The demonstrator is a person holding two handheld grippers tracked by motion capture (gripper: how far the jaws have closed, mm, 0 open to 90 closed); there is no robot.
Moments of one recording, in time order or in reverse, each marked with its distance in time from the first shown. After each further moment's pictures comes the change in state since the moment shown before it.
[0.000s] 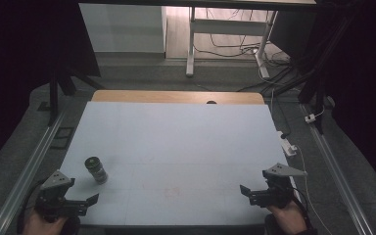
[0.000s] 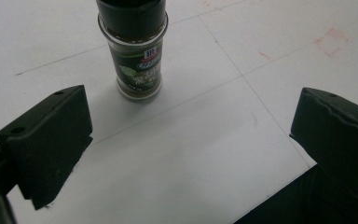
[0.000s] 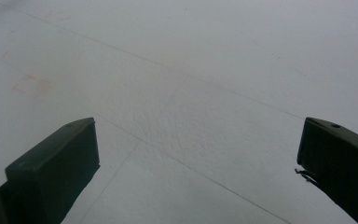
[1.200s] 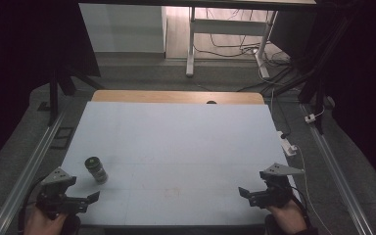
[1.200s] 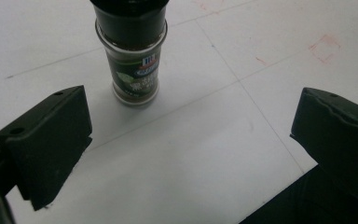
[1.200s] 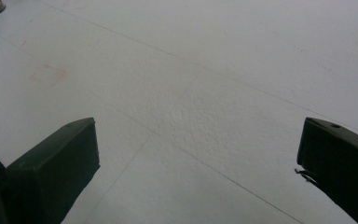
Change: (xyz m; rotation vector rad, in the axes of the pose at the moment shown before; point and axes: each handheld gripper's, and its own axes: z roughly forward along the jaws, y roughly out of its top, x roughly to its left) left arm 0.005 0.006 0.003 0.004 -0.031 -0.018; right arm 0.000 0.001 0.003 0.037 0.048 -0.015
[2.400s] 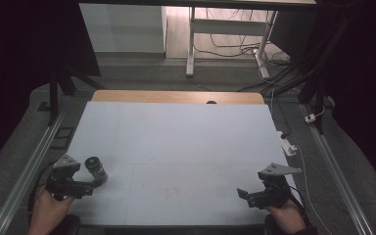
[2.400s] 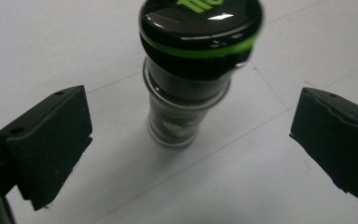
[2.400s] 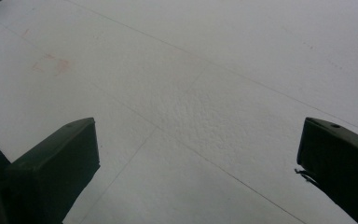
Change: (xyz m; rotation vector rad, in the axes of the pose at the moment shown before) left arm 0.030 0.024 0.036 0.012 0.042 0.027; right arm 0.002 0.001 0.003 0.028 0.013 -0.026
